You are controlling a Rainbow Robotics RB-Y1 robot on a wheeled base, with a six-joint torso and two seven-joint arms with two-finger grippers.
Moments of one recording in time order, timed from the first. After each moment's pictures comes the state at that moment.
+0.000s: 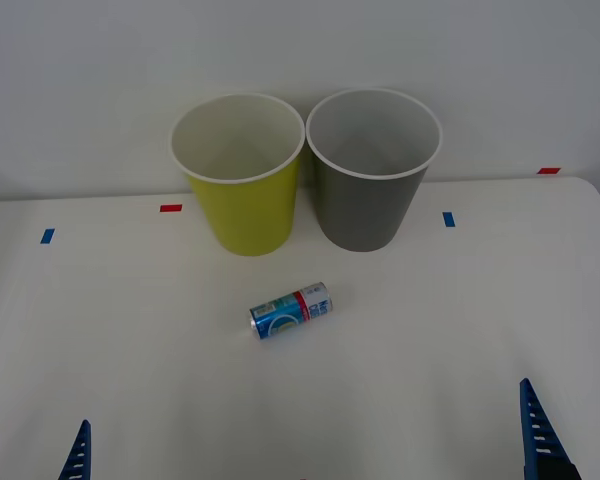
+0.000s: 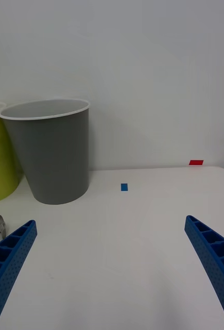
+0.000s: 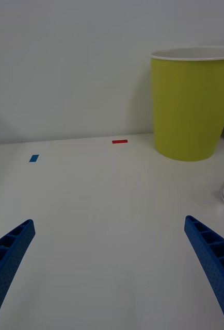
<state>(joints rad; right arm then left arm) 1.17 -0.42 0.18 -2.36 -0.23 -0.47 1.55 1.18 0.47 -0.20 -2.24 0.45 -0.51 -1.78</state>
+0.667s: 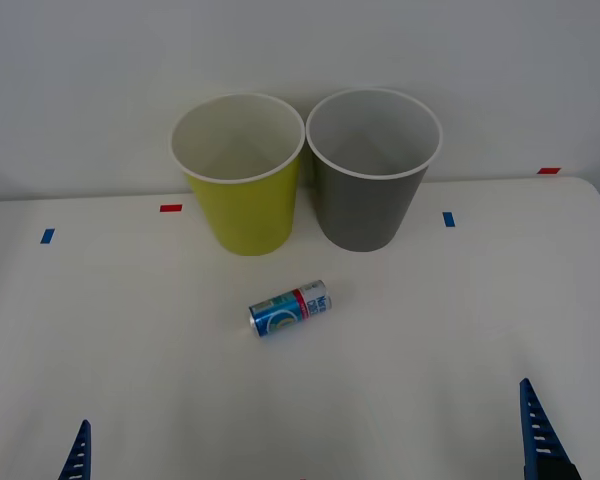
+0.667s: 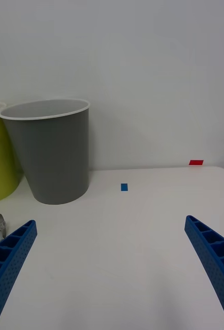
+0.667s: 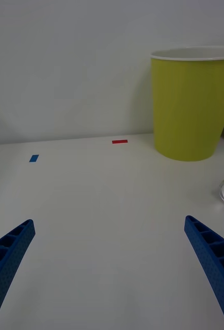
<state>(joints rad) 1.17 -0.42 0.18 -2.36 -0.23 -0.47 1.55 1.18 0.47 -0.20 -2.24 0.45 -0.51 -1.78</state>
